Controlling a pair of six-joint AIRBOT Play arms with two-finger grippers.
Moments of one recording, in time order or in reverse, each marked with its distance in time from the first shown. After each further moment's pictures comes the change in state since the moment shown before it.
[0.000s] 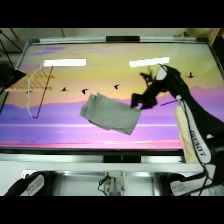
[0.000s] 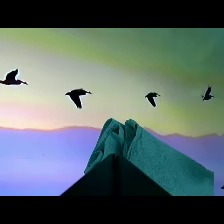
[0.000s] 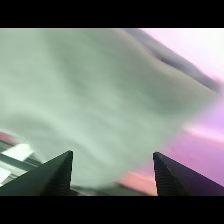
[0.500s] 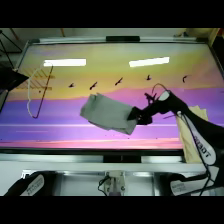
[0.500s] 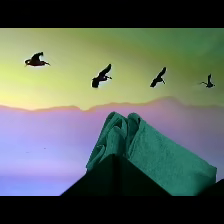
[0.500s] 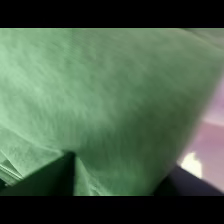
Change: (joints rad) left arm 0.000 0.001 -0.026 0.000 -0.002 0.008; right arm -0.032 0.001 -0.385 0.356 -0.309 -0.105
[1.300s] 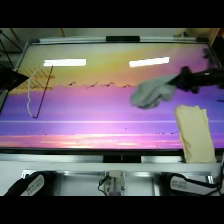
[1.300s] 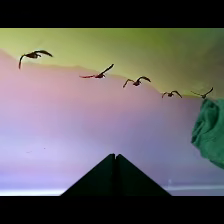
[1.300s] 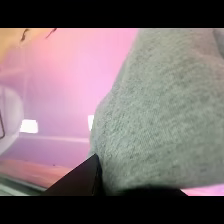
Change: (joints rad) left arm 0.000 0.000 -0.001 0.000 0.000 0.002; right arm -0.520 0.216 0.475 0.003 0.329 -0.013
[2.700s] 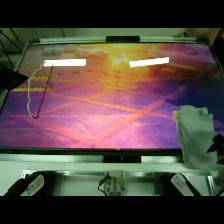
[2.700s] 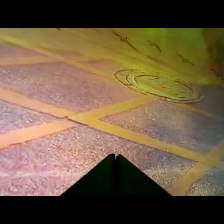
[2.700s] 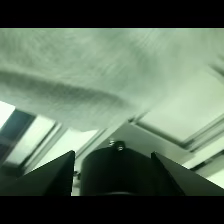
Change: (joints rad) left arm 0.000 0.000 0.000 0.000 -0.002 0.045; right arm -0.466 0.345 -0.565 -0.824 0.259 0.153
